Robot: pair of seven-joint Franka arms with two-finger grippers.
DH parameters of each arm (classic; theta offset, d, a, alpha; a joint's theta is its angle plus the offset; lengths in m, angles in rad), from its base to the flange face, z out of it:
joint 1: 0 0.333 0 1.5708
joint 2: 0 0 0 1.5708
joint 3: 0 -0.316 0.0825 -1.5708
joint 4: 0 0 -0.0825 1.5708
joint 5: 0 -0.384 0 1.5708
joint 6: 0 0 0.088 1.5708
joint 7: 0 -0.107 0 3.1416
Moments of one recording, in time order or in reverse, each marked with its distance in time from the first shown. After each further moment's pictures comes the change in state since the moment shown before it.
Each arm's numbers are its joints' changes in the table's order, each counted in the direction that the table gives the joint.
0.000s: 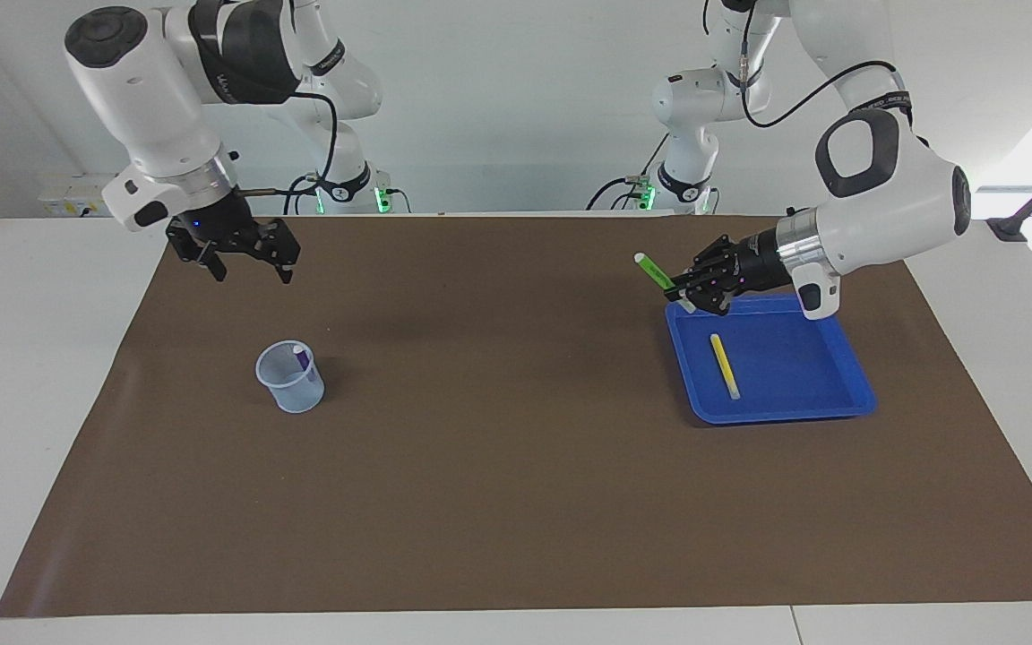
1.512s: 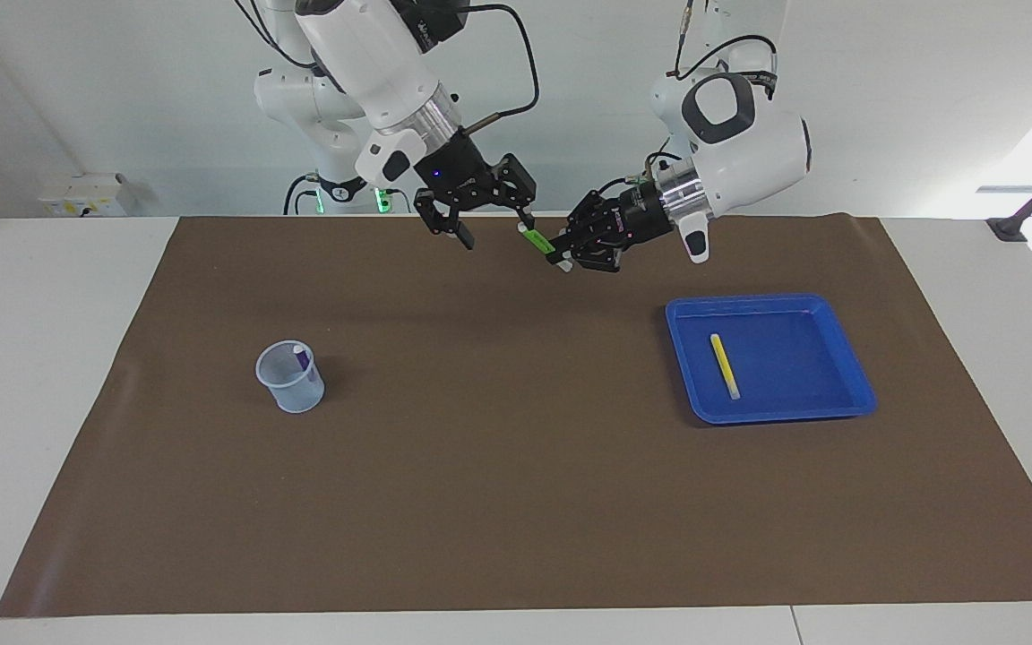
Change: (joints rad) left arm -0.193 0.260 0.060 -0.391 0.459 -0.504 0.207; right arm 0.031 -0.027 -0.362 0.021 -0.372 -0.310 -0.289
